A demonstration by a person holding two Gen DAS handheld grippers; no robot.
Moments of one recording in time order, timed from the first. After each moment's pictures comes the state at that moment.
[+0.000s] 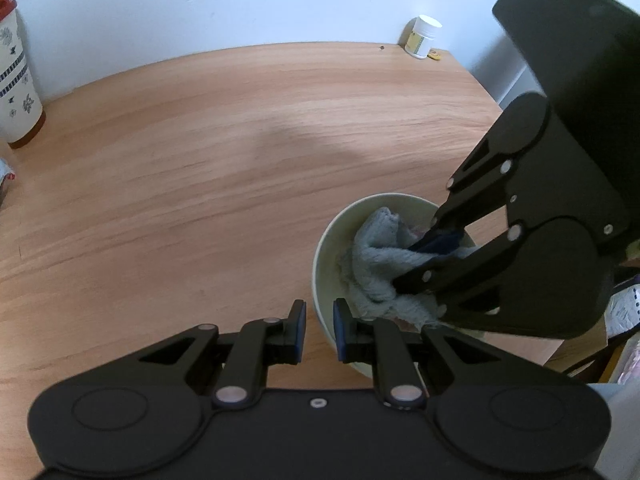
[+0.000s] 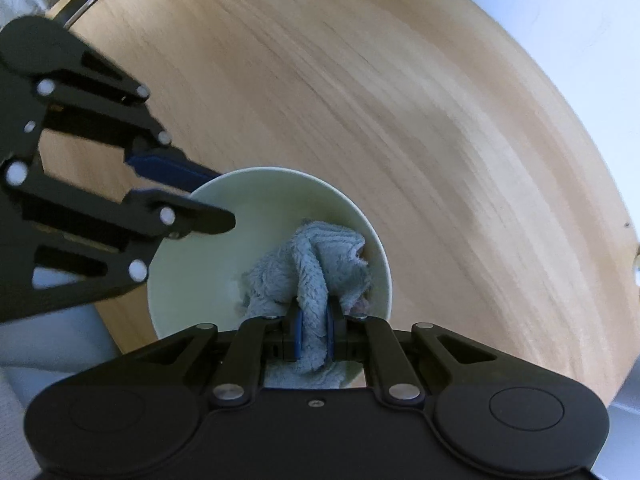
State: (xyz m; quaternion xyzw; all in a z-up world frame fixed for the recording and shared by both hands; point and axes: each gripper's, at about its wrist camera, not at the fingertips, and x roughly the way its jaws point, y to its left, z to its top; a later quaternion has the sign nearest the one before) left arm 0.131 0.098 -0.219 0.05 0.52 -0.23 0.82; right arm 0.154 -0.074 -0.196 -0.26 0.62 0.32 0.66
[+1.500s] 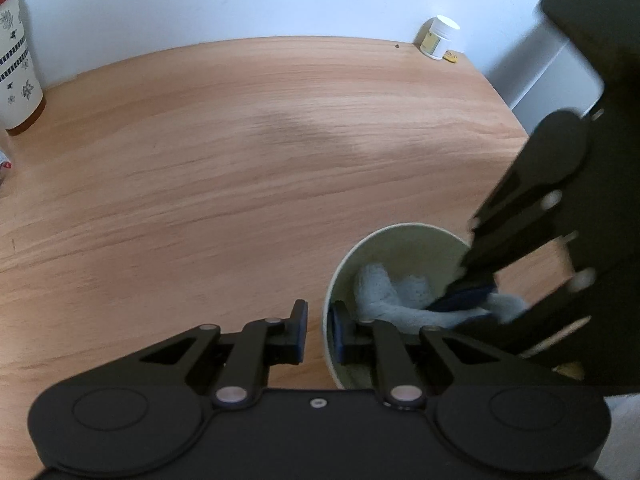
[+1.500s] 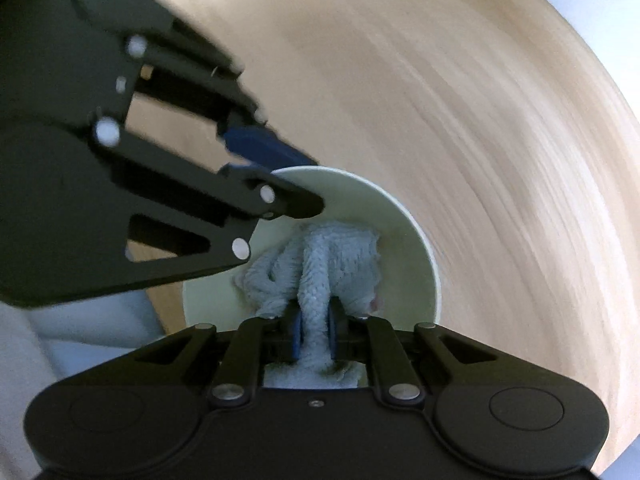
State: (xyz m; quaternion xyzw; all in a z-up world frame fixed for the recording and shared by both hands) left arm 0.132 0.089 -0.213 0.03 0.54 -0.22 0.81; right arm 0.171 -0.057 -0.196 -0.23 0.64 0.41 0.61
